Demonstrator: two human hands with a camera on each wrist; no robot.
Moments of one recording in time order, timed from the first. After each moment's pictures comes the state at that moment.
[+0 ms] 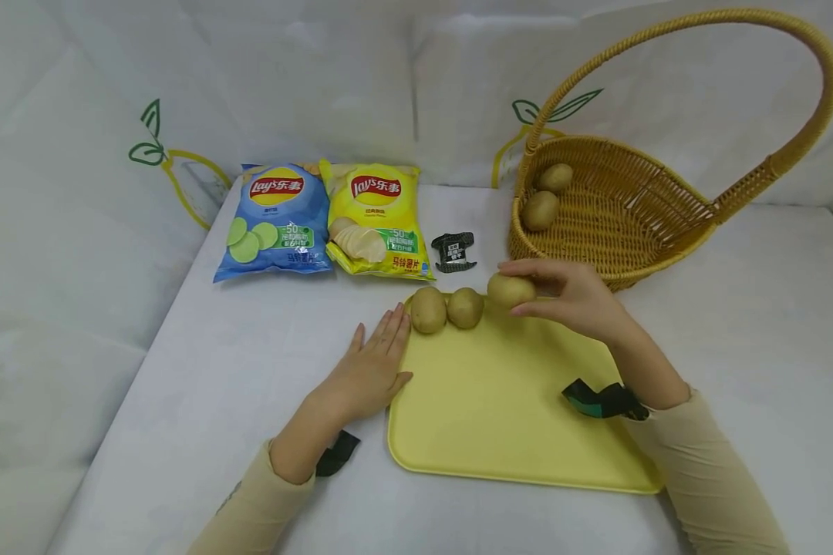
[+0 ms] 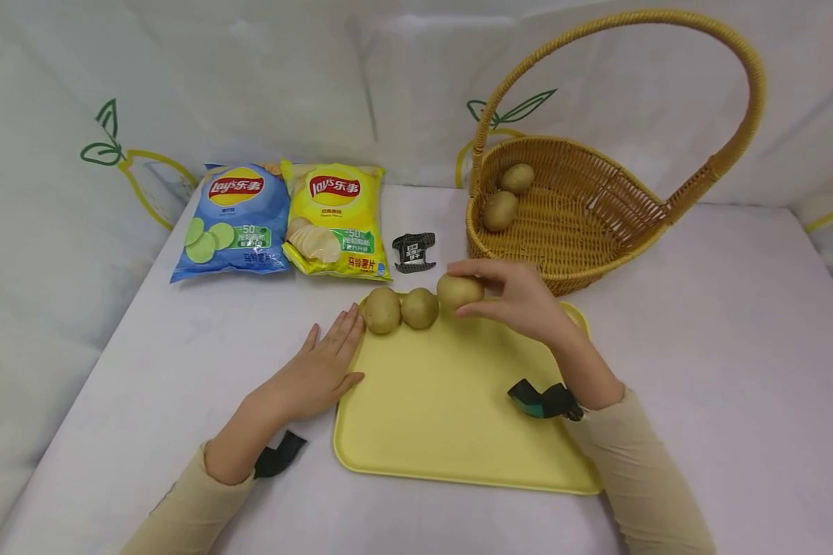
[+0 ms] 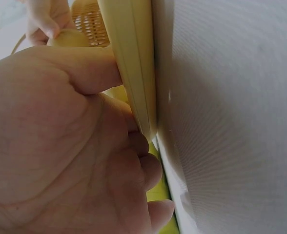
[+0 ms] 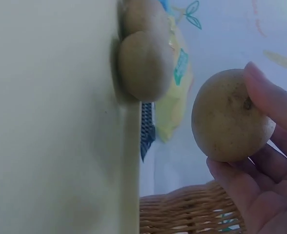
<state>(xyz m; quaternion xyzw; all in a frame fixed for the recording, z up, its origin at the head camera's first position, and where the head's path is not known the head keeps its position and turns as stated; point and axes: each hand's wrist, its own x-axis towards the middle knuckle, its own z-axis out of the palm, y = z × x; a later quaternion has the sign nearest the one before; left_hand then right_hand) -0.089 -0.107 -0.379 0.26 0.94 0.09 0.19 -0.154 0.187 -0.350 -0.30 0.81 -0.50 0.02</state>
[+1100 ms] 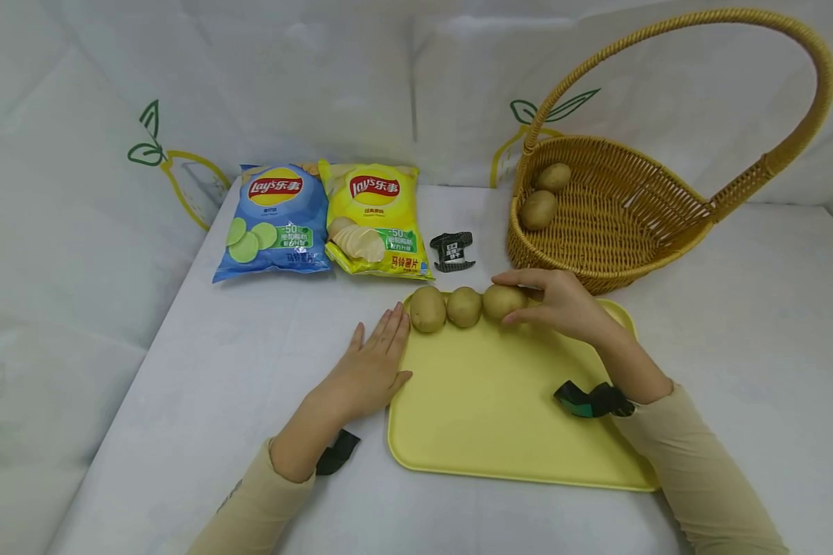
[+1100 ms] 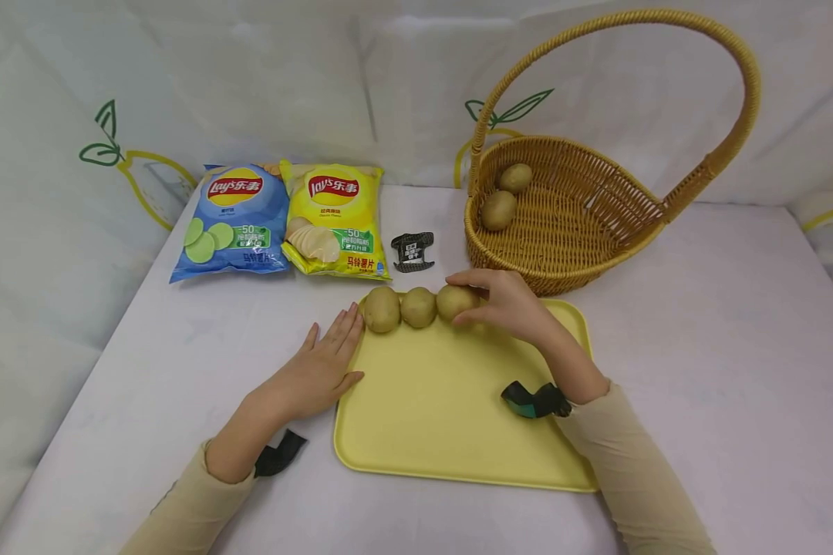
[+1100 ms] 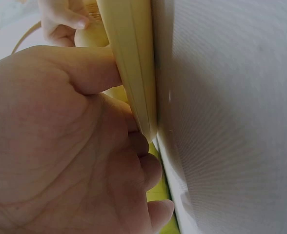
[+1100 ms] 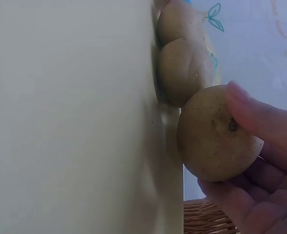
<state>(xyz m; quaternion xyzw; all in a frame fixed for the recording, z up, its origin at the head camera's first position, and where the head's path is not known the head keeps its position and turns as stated) -0.088 -0.106 -0.379 0.25 0.95 0.08 0.19 -0.156 0.184 -0.360 -0.25 0.89 -0.37 0.05</state>
